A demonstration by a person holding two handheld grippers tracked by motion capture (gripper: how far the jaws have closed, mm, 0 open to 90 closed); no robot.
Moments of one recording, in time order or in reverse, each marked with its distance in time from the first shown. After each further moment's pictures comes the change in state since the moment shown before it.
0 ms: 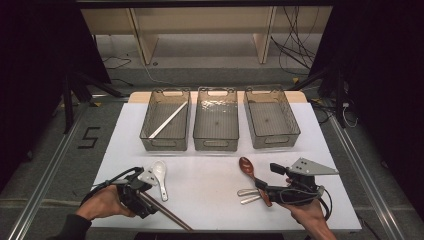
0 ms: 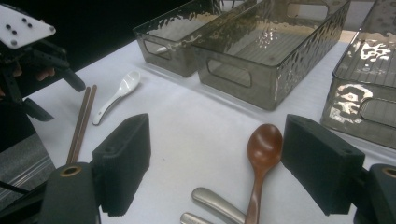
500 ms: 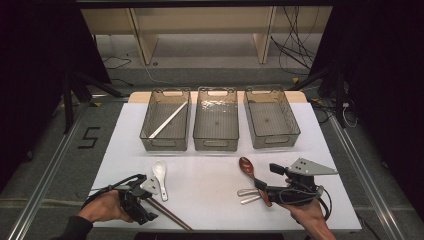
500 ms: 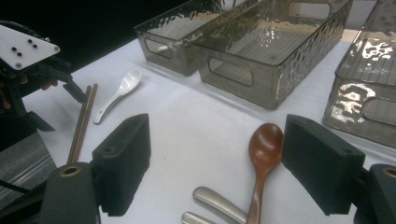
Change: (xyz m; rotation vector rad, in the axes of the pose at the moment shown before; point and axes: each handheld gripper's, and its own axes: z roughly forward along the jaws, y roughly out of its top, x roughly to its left) left arm -0.003 -0.009 0.016 0.049 -0.023 0.079; right arm 0.001 0.000 0.001 0.007 0.004 -0.001
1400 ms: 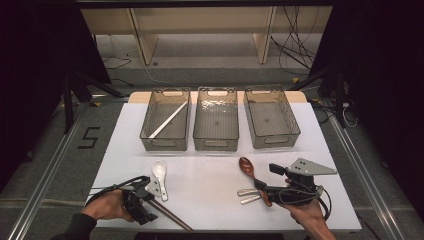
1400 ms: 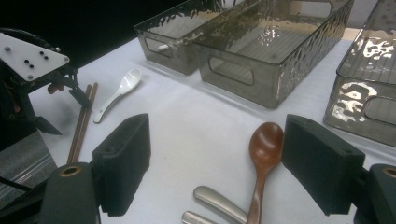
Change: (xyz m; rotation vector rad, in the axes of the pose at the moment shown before) left arm 0.003 0.001 0.012 0.059 -0.005 0.045; right arm 0.000 0.000 0.001 0.000 0.000 0.001
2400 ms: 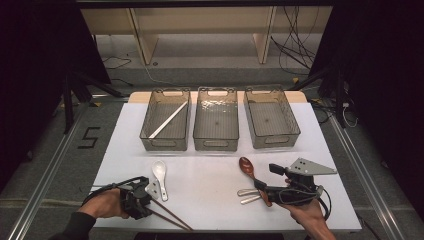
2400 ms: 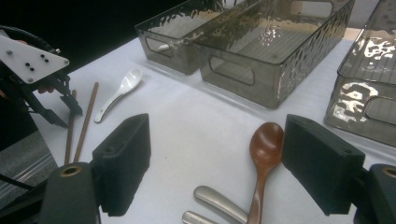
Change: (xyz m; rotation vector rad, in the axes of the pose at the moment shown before) left arm 0.002 -0.003 -0.004 0.112 -0.008 0.062; right arm 0.000 0.000 0.000 0.001 0.003 -0.002
